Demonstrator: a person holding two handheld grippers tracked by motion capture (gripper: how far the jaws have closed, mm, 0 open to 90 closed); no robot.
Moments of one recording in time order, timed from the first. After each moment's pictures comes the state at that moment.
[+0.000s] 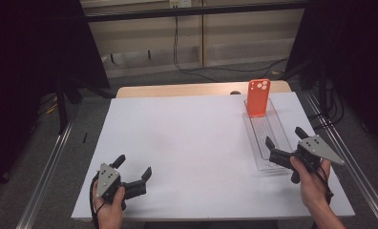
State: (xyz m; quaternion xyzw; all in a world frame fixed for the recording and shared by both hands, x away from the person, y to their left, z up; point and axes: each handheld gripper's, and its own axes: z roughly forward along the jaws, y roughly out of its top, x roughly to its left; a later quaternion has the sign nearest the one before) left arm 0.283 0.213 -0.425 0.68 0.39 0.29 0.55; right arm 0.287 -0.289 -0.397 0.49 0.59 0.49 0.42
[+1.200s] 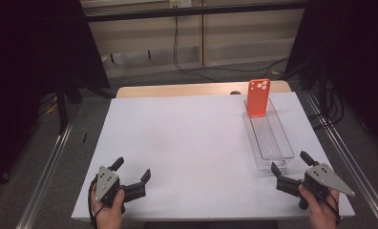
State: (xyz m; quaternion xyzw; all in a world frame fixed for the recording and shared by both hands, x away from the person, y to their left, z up) left arm 0.275 0.214 -0.424 0.67 0.39 0.30 0.55; right arm 0.230 -0.298 -0.431 0.48 0.61 0.49 0.40
